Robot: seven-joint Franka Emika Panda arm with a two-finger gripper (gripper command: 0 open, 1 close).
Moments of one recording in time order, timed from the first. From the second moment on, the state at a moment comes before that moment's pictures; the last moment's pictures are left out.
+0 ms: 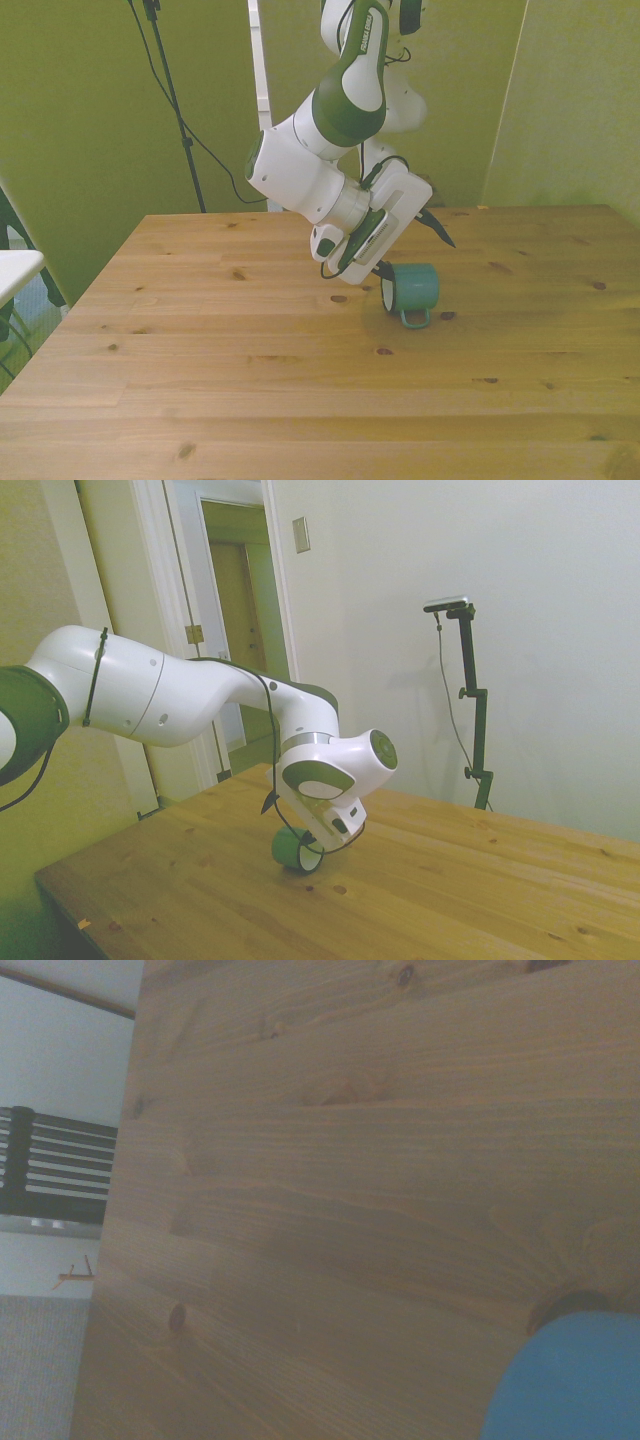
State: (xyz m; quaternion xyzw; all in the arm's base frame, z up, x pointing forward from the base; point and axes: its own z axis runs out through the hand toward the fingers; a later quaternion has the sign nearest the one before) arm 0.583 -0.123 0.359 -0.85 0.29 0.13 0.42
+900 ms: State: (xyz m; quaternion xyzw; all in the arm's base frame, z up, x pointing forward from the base) arm 0.585 -0.123 0.352 -0.85 0.29 0.14 0.42
